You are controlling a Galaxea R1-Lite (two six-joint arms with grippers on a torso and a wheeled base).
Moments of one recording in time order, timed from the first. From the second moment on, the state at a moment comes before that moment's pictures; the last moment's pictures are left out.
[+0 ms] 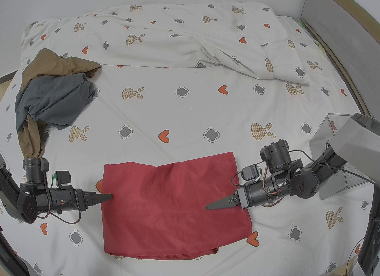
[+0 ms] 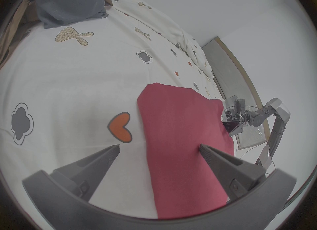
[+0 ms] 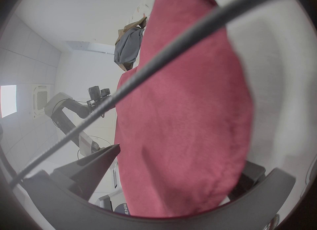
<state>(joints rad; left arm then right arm) 0.14 1.88 -0.38 -0.80 -0.77 -0.06 0.45 2.17 -0.96 -0.37 0.85 0.26</state>
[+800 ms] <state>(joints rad) 0.16 1.96 -0.35 -0.91 -0.81 -0.05 0.48 2.19 -1.02 -0.43 0.90 0.39</state>
